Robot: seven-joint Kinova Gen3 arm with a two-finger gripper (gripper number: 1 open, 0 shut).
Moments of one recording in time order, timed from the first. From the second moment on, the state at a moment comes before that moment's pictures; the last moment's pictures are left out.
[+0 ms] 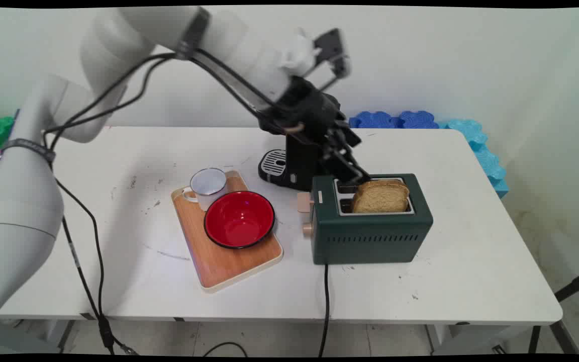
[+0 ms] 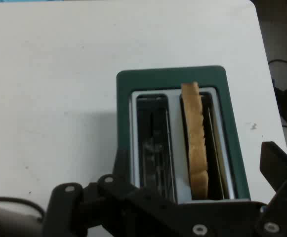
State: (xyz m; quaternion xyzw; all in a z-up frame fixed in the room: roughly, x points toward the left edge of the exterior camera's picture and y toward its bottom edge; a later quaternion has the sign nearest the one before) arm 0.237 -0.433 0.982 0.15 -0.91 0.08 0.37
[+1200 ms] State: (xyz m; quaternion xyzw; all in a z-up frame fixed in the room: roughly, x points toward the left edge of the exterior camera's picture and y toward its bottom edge) arm 0.348 -0.408 0.953 0.16 -0.90 0.08 0.39
